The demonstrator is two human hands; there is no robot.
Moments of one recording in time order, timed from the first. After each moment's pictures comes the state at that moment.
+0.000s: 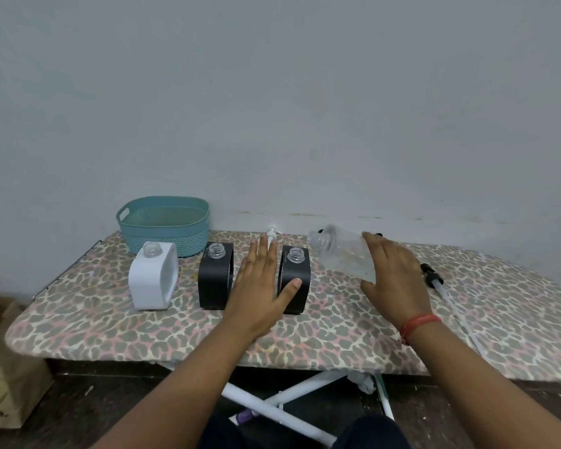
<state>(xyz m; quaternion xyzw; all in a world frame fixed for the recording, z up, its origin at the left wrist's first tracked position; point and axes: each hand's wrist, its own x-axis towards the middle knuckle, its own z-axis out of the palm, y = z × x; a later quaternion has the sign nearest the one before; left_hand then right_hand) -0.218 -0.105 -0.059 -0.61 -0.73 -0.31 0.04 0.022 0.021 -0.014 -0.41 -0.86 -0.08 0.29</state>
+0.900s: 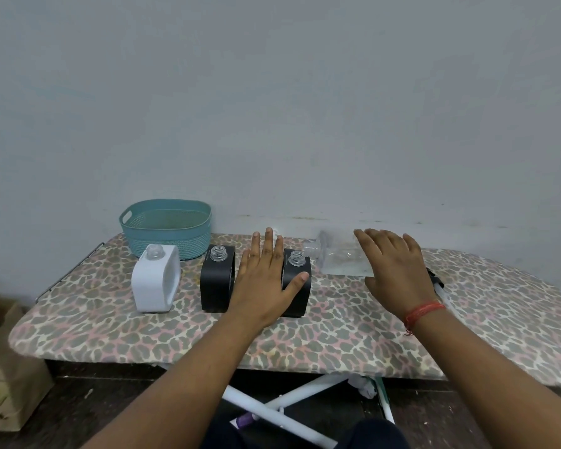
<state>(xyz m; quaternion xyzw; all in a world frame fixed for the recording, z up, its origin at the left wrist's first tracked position) -0.218 -0.090 -0.042 -0.60 -0.77 -0.21 0.07 0.020 0.029 0.008 -0.38 -0.88 -0.19 0.20</state>
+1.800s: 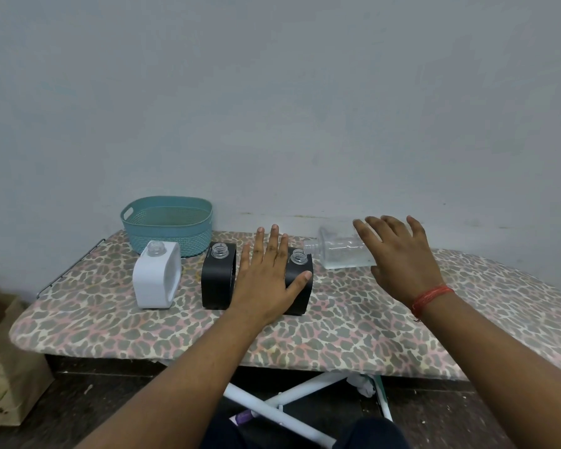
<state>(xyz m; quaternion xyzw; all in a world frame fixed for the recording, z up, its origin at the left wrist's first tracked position) -0.213 -0.090 -0.034 -0.60 -0.77 -0.16 0.12 0.021 0.037 0.030 -0.36 -0.88 -0.26 0.17</state>
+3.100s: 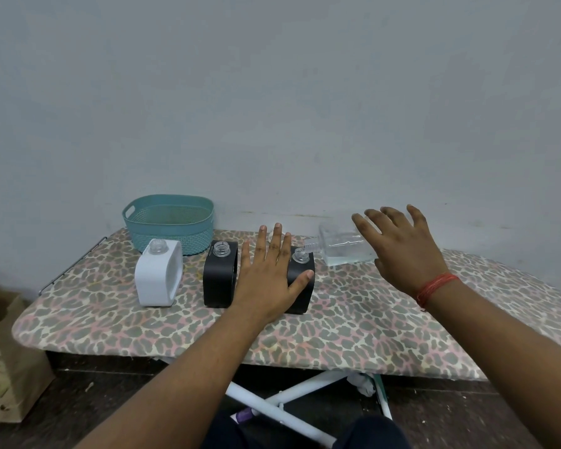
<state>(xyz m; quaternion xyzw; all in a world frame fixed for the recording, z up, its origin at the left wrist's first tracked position) -0.215 -0.086 -0.039 -0.60 -0.77 -0.17 0.13 0.020 0.035 0.050 -0.34 -0.88 -0.30 0.14</state>
